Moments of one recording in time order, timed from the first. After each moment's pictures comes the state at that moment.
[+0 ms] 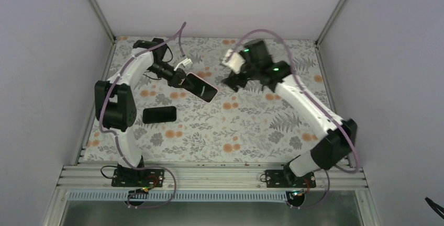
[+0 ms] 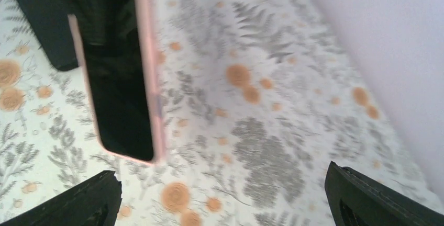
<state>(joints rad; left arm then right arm) -0.18 1.96 1.68 -1.35 1.00 0.81 0.66 1.57 1.49 -0.70 -0.13 -0.53</state>
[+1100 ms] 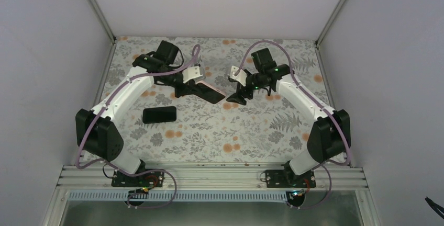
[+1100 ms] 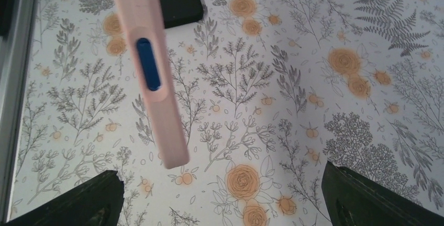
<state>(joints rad) -0.40 1.55 1.43 -1.00 0.72 0.80 0.44 1.55 1.30 -0.76 -0.63 -0.82</state>
